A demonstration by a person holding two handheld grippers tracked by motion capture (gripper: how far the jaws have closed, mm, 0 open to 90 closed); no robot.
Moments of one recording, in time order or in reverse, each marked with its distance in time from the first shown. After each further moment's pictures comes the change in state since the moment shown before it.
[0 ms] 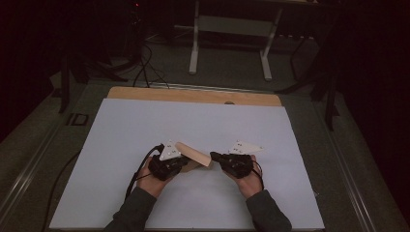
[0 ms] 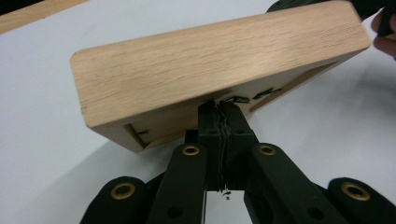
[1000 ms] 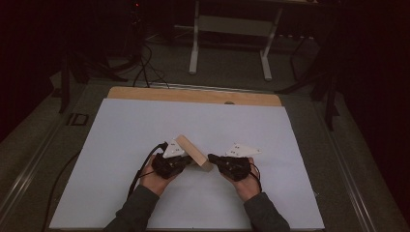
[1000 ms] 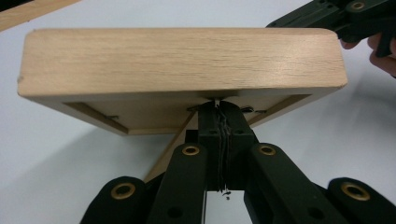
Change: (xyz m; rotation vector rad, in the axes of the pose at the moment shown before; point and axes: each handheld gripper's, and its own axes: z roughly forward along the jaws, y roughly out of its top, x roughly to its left) left arm 0.001 0.007 0.008 0.015 -0.029 -0.002; right arm 0.011 -0.001 0.002 0.003 -0.001 -0.008
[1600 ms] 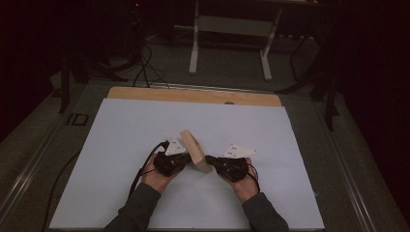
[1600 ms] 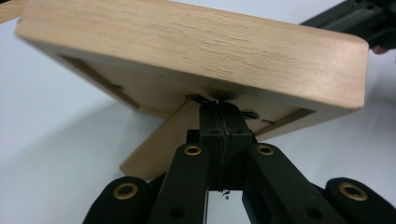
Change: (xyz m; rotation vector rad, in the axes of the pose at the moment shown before) left arm 0.006 0.000 0.009 0.016 0.013 -0.010; right arm 0.006 0.002 0.004 0.006 0.022 -0.016
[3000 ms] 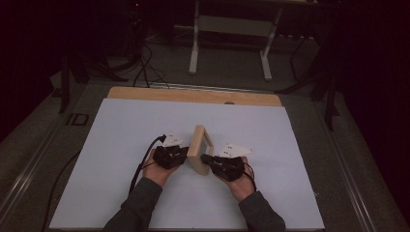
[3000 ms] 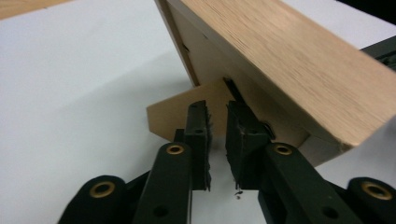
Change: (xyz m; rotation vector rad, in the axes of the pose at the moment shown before) left arm 0.022 0.000 0.010 -0.047 0.008 -0.088; right arm 0.005 0.006 0.007 -0.012 0.016 -0.016
